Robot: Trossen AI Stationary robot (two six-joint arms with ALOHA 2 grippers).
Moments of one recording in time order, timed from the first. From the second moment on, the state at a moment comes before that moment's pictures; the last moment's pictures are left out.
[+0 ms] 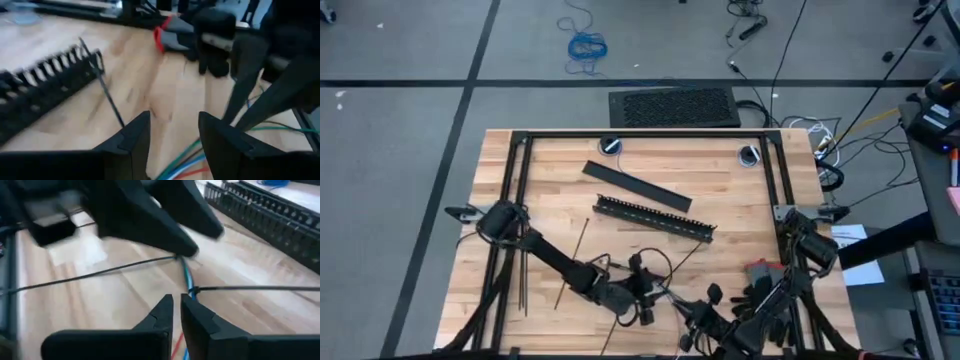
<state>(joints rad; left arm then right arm) -0.53 2.01 1.17 0.39 -0.63 -0.35 0.89 2.13 1.40 -0.66 1.14 1.50</state>
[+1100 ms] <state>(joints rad) -0.55 2.18 1.17 0.36 -0.83 -0.42 0.70 2.13 1.30 -0.95 0.86 0.73</state>
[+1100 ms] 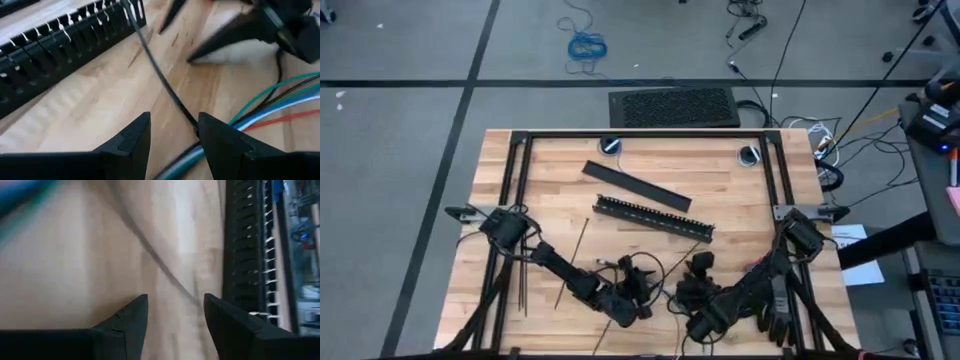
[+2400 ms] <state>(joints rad) -0.55 2.20 1.17 0.38 -0.84 -0.49 0.63 2.14 1.34 -0.93 0.87 0.70</state>
